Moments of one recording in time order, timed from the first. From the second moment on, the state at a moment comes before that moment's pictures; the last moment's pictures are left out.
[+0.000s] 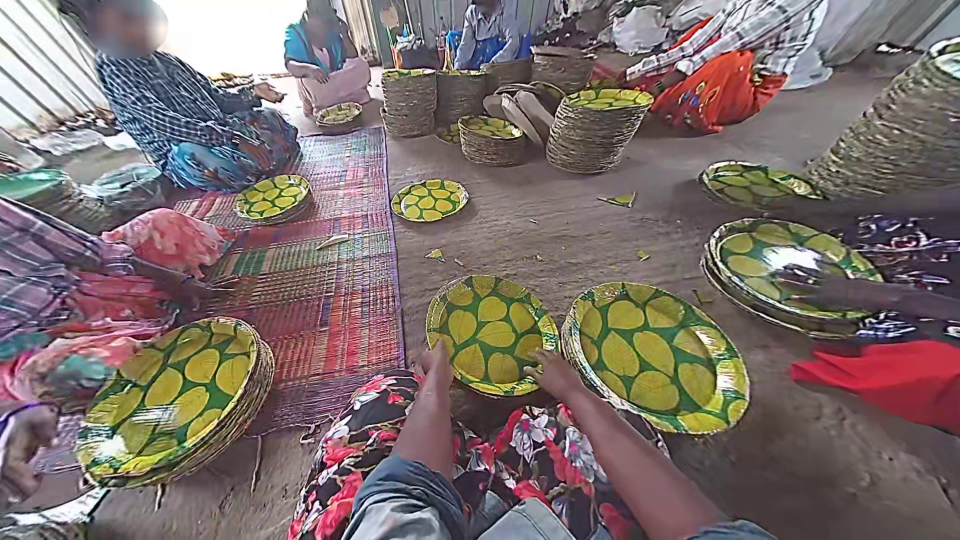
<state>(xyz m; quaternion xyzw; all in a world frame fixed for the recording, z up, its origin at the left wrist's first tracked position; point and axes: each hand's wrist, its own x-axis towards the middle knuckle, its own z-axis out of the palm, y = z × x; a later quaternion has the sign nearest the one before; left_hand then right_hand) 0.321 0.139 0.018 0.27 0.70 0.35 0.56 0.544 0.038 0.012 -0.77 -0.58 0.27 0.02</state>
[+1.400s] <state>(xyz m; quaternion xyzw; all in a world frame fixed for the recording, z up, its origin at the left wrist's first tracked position) 0.345 0.148 0.031 0.49 0.58 0.30 0.58 0.560 0.017 0.040 -0.88 -0.42 -0.02 0.21</state>
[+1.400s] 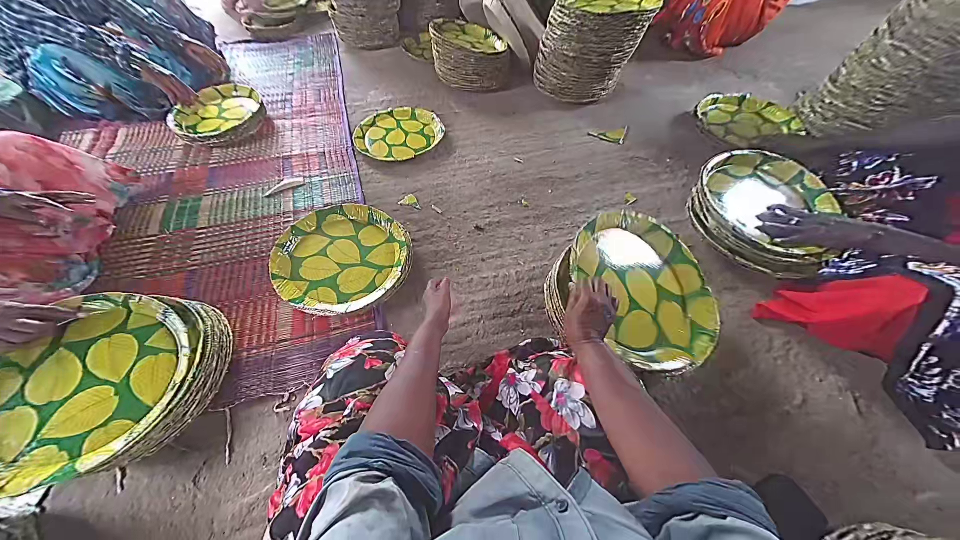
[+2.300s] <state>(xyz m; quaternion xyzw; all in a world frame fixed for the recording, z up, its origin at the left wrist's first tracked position) 0.353 0.129 0.004 0.80 0.47 -0.21 0.30 0.567 0.026 0.044 -0.92 -0.36 0.09 0.11</state>
